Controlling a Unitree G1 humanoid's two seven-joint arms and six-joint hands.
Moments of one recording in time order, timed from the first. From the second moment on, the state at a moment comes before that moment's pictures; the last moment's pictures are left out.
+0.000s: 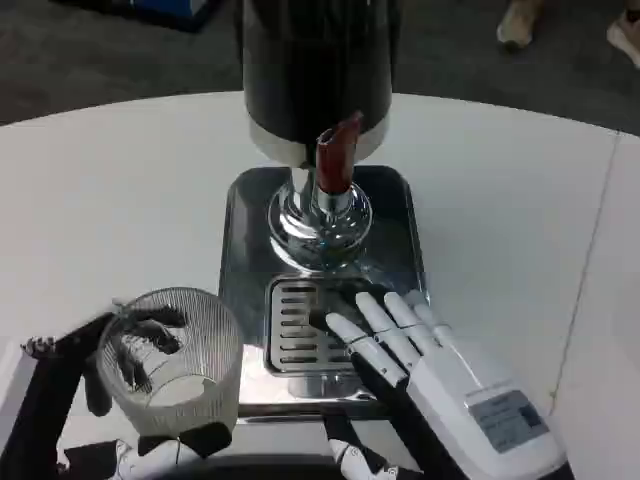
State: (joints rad) left arm 0.18 0.39 0.21 0.05 0.40 -0.80 0.21; right arm 0.18 -0.29 0.35 -0.50 -1.03 -0.13 -0.05
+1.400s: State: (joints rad) left arm -0.14 0.34 0.09 0.33 0.60 -0.71 0.37; right arm 0.19 -0.27 0.30 -0.52 -1.02 -0.07 -0.03
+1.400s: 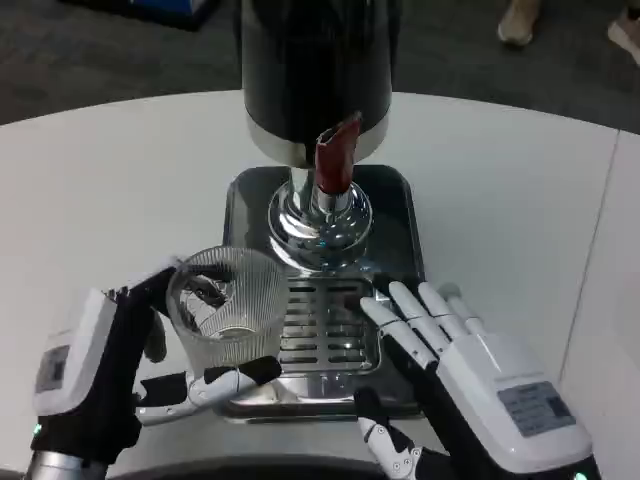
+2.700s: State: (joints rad) left arm -0.59 0.28 -0.27 0.87 0.72 -0.57 0.77; right arm 0.31 -0.21 0.28 -0.60 -1.04 -0.03 -0.02
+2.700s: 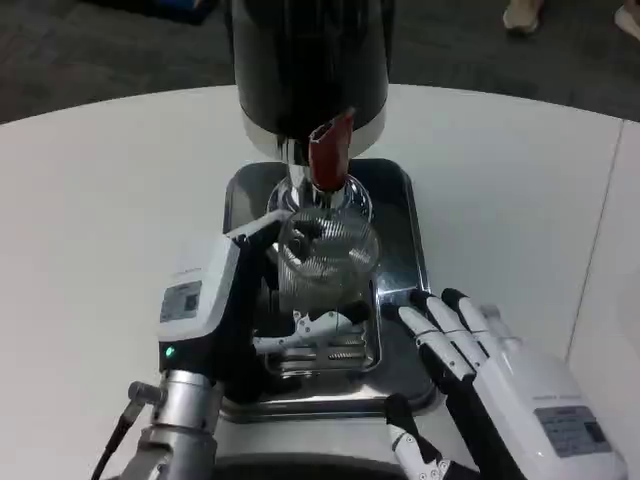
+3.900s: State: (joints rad) left arm -0.45 0.37 -0.17 0.73 0.43 -0.76 0.55; right arm 0.35 -0.16 0.30 -0.61 -1.05 -0.02 -0.02
